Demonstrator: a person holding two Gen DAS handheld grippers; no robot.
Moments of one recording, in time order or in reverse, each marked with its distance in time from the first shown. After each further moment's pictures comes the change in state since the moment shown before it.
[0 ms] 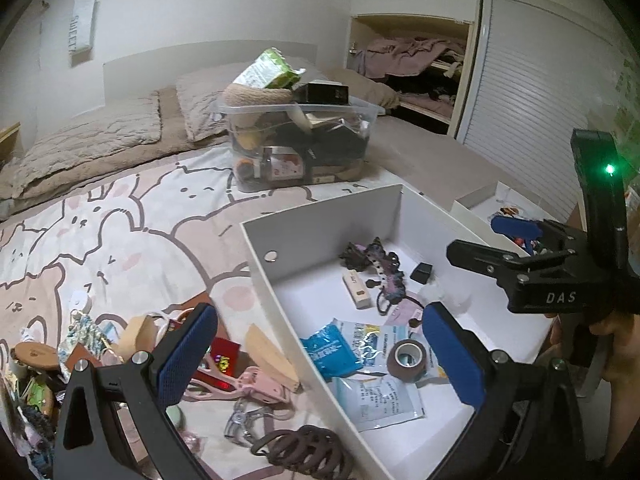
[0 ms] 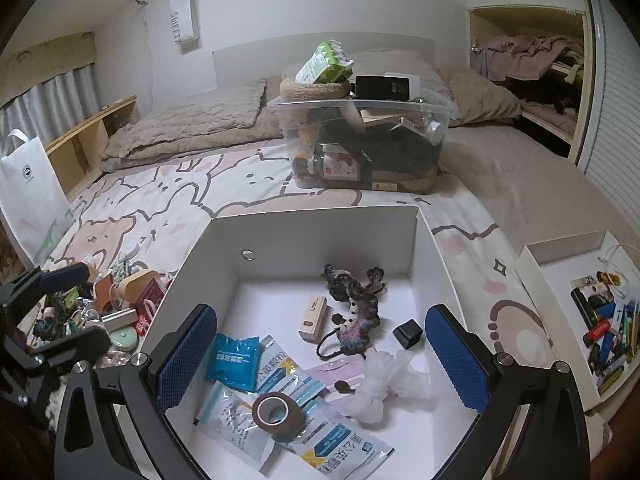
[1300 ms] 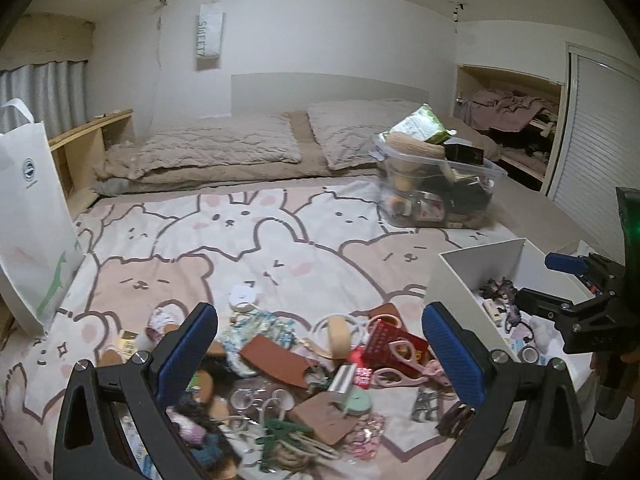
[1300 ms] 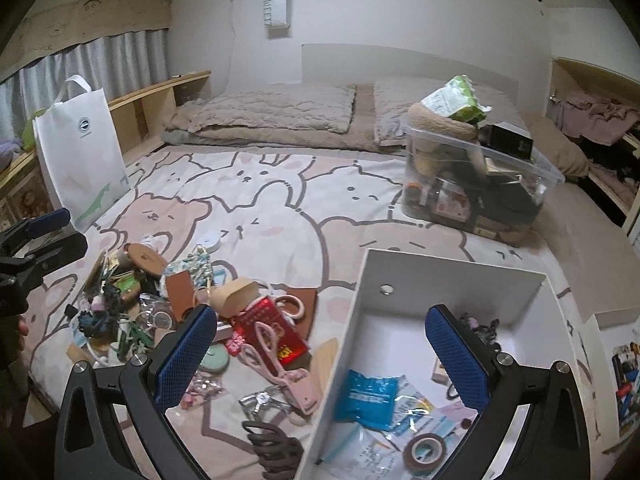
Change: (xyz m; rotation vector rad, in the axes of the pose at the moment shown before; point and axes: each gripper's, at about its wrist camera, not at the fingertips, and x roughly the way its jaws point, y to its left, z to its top) left arm -0.114 0.164 -0.028 -0.146 -0.135 0.304; right arm 0.008 0.156 0.024 -0.192 -0.014 0.129
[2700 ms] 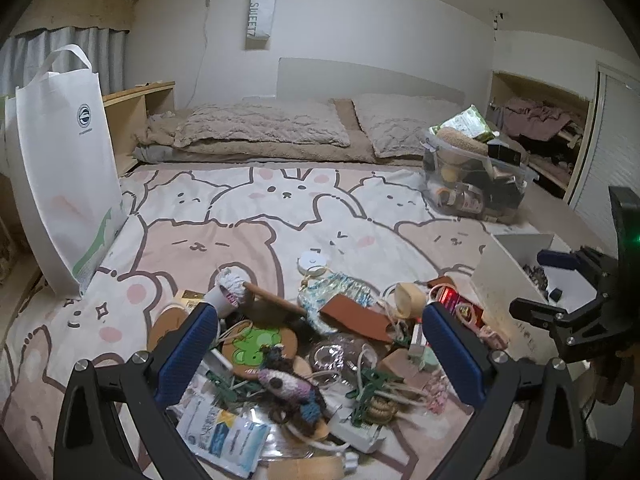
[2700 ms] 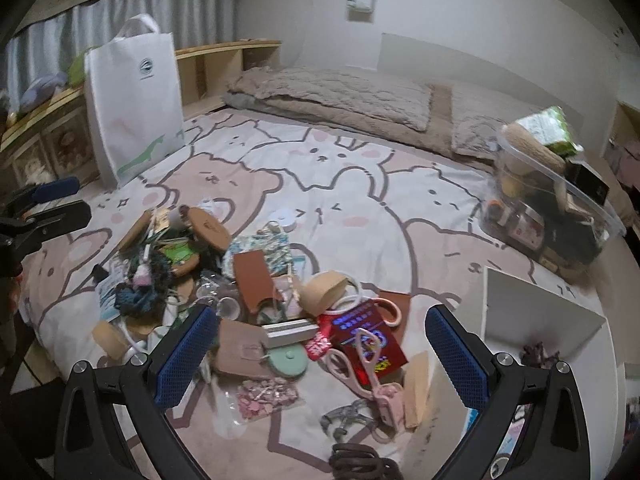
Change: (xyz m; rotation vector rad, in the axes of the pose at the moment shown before) left arm -0.032 0.094 -0.043 -0.074 0.044 0.059; right arm 0.030 0.104 -0.005 -0.209 0.049 0.111
